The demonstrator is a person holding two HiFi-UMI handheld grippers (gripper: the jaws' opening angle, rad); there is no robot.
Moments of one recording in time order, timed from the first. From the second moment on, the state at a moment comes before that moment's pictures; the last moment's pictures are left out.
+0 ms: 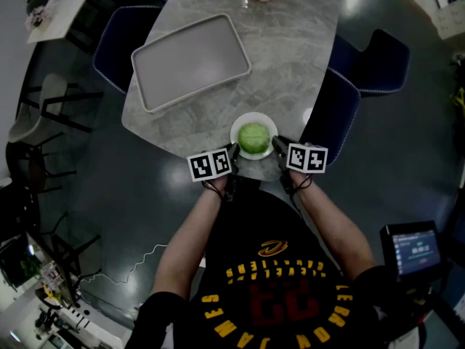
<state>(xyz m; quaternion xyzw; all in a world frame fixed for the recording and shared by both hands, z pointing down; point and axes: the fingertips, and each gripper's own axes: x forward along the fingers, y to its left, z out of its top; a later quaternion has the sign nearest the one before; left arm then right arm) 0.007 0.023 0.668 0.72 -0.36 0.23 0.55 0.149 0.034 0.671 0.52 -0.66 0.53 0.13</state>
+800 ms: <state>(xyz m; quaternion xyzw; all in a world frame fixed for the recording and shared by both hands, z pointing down) -0.016 0.004 0.654 0.72 -0.42 0.23 0.50 0.158 0.019 0.631 0.55 -0.68 0.46 0.12</state>
